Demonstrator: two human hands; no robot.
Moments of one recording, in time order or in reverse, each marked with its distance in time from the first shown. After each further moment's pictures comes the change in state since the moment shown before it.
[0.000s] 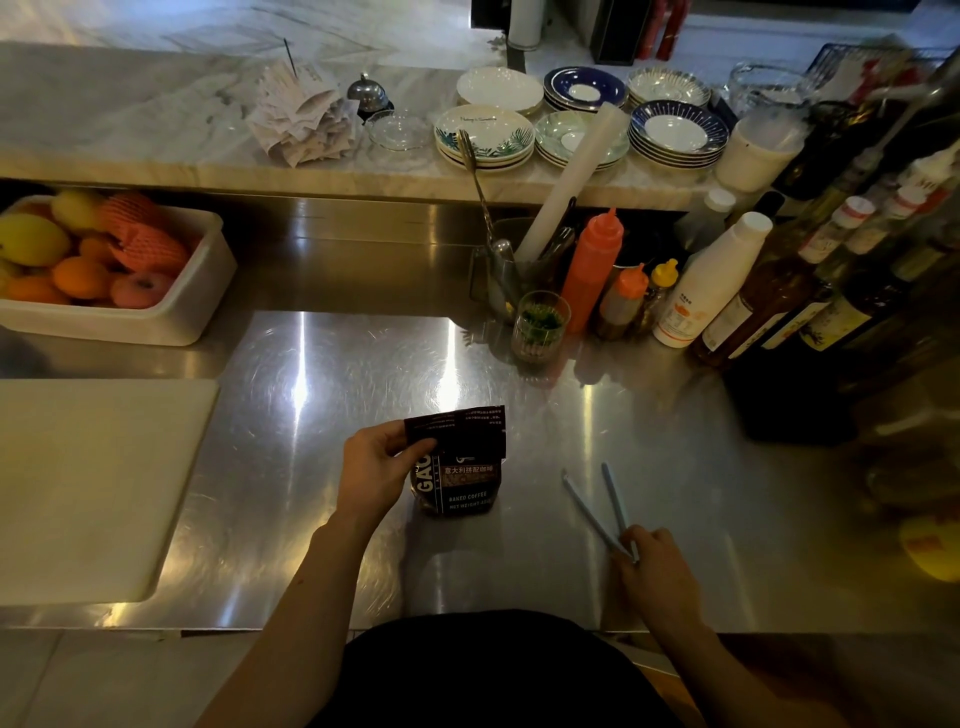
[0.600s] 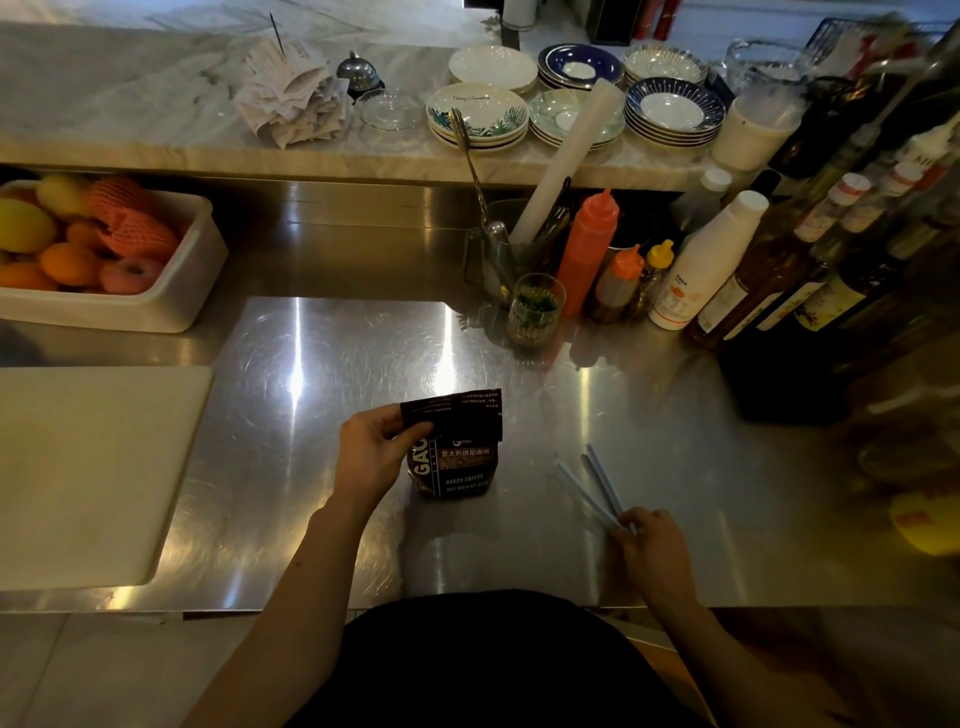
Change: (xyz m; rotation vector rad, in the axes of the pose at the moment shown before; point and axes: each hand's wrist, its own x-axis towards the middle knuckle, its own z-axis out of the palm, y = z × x) left_hand -0.002 0.002 0.000 0.019 0.001 0.010; right_hand 0.003 0.009 0.005 0.186 0.104 -0.023
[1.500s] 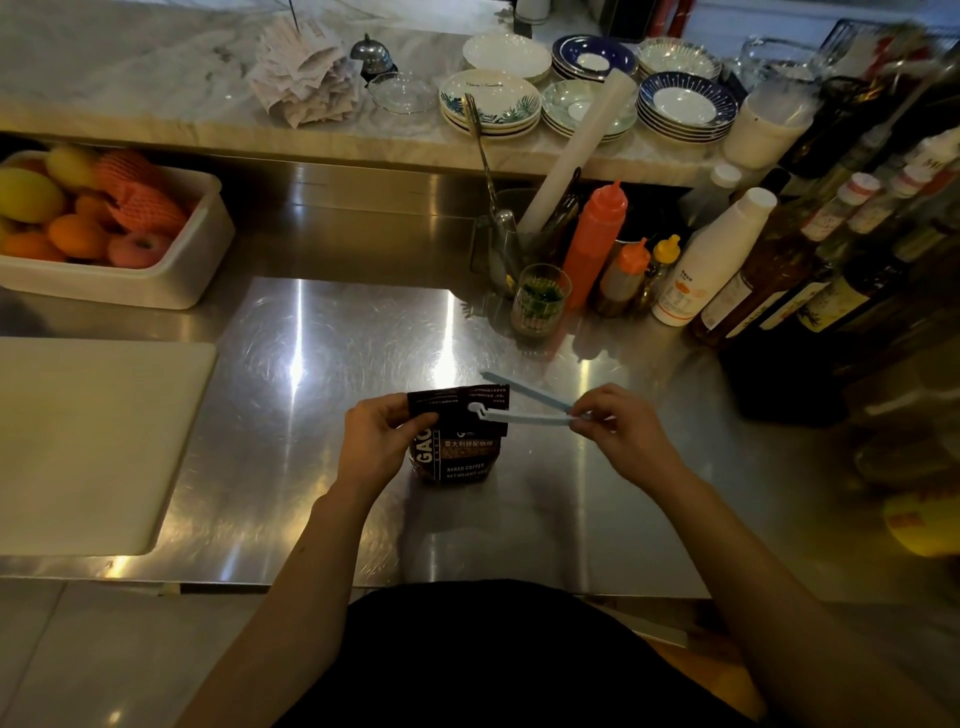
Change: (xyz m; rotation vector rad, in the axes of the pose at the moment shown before) left_hand -0.011 0.000 0.001 0.018 -0.009 -0.012; right_hand 0.045 -0.118 -0.070 0.206 -0.127 -0.547
